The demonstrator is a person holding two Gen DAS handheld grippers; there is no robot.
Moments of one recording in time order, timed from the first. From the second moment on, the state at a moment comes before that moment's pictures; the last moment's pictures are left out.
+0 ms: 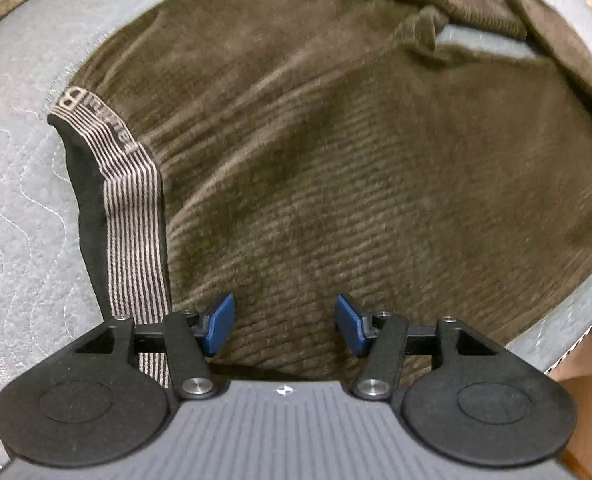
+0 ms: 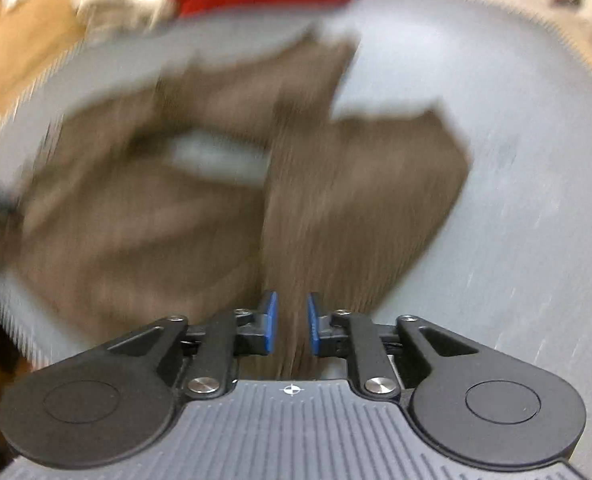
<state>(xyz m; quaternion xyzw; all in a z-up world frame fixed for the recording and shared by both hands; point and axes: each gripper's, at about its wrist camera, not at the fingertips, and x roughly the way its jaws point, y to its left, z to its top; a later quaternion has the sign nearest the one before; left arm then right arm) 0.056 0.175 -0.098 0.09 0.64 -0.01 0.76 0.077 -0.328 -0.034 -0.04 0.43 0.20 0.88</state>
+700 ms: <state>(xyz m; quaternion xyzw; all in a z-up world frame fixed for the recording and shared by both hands) 0.093 0.172 -0.053 0.04 0.58 0.01 0.81 0.202 -0.192 -0.101 -0.16 0.45 0.14 0.87</state>
